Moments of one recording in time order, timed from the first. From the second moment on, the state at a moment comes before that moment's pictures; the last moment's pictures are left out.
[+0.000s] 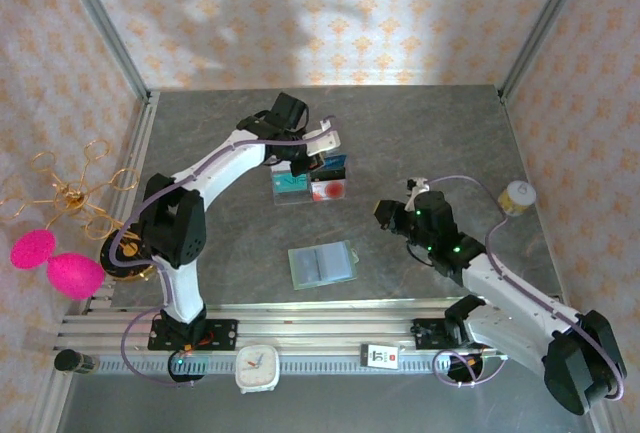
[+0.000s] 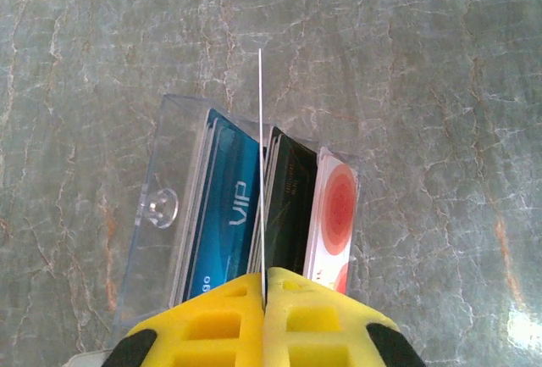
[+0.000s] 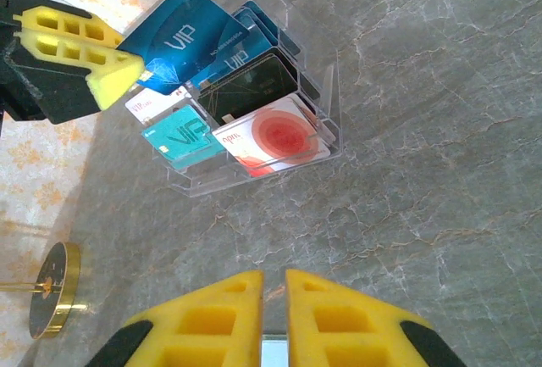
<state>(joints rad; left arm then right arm) -0.44 1.90 1.61 -0.71 0.37 0.72 0.53 0.91 0.44 -0.03 -0.13 0.80</state>
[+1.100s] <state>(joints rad) -0.42 1.95 1.64 -0.70 0.30 0.74 0.52 0.94 0.49 -0.02 -0.20 0.79</state>
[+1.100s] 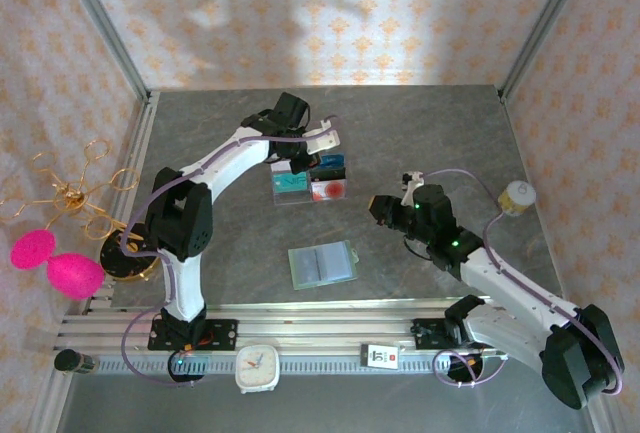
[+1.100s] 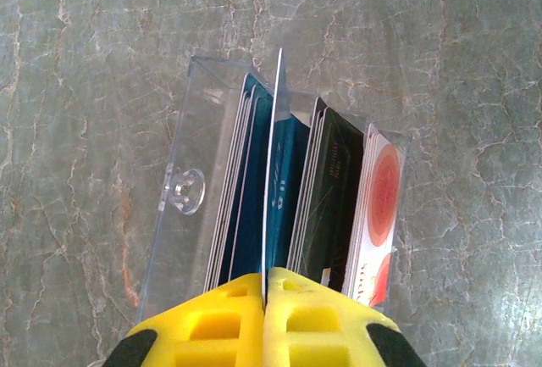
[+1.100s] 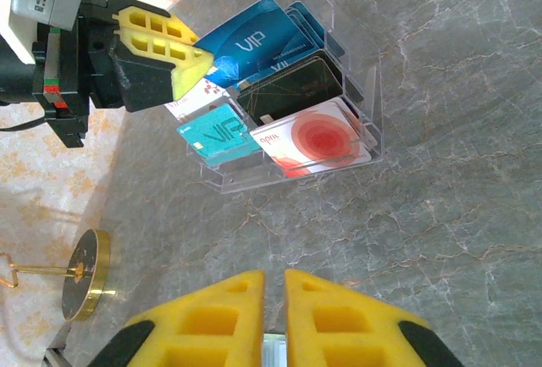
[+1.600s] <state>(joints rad) -0.42 1.96 1.61 -0.60 0.22 0.65 0.52 0.94 0.49 -0.01 -0.24 0.80</state>
